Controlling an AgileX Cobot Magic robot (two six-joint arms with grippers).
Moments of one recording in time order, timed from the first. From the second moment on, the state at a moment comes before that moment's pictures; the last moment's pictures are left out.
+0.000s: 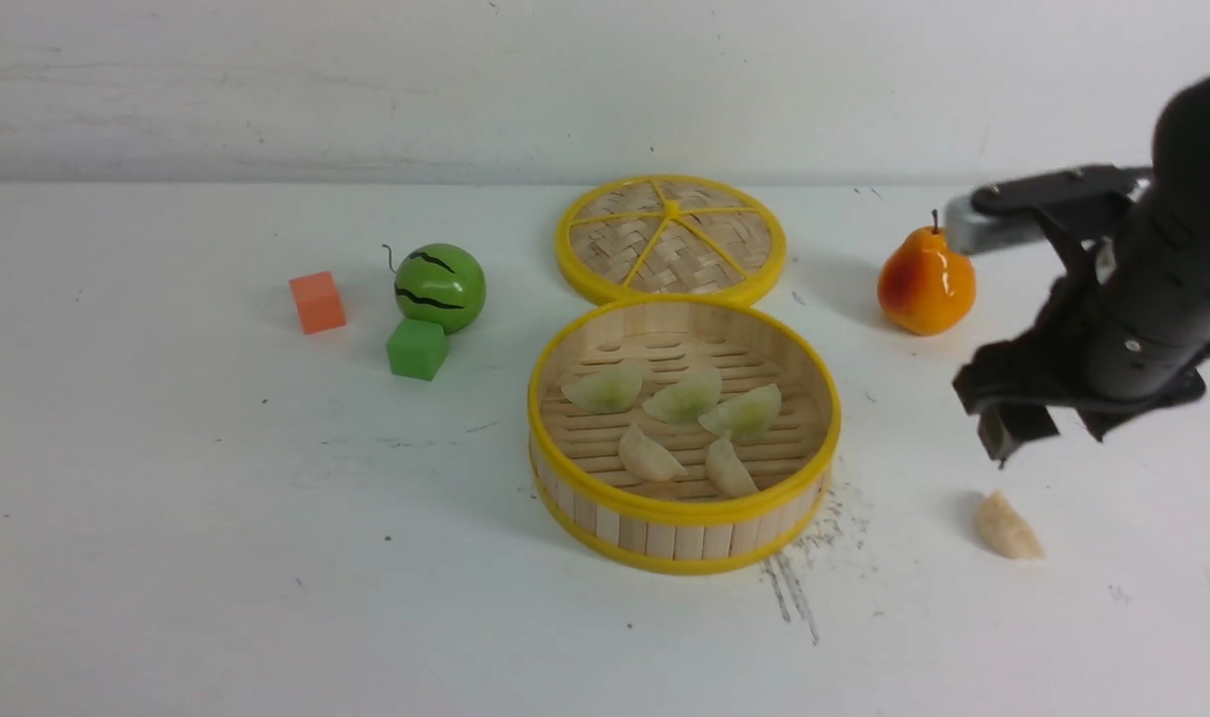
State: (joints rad) right arm 0.22 1.64 -1.29 -0.06 0.93 0.11; left arm -0.58 0.55 -0.79 -0.01 1.24 -0.18
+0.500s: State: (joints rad) right arm 0.14 1.90 -1.21 0.07 0.68 -0.04; left arm -0.58 0.55 -0.79 -0.05 1.24 -0.18
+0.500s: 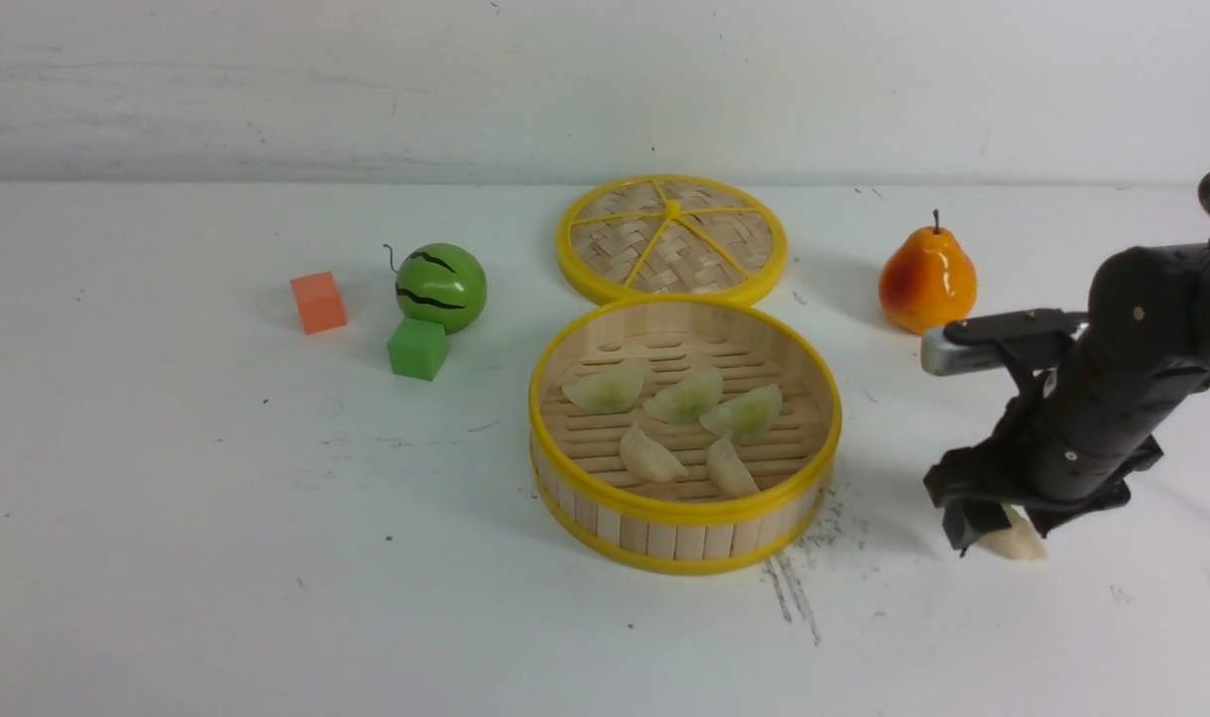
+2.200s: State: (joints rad) right arm 0.57 2.18 -1.82 0.18 0.74 0.01; left arm -0.58 0.55 -0.79 -0.04 1.21 -0.18
